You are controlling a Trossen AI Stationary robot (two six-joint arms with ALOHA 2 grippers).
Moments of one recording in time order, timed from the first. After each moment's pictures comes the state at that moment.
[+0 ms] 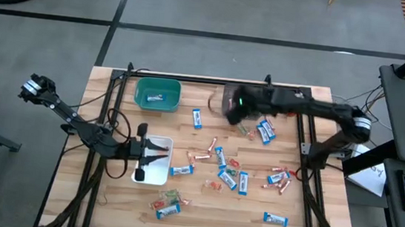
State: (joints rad) left arm -0.56 0.96 0.45 0.40 -0.64 0.04; right arm -0.23 1.52 1.31 -0.88 0.28 0.57
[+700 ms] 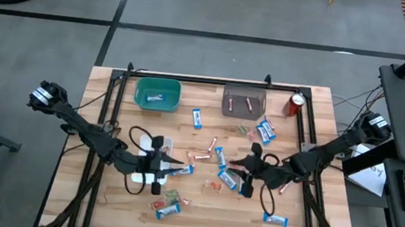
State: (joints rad) left arm -0.56 1.31 0.69 0.40 -0.64 -0.03; right arm 0.51 1.29 0.66 0.09 0.61 0.41
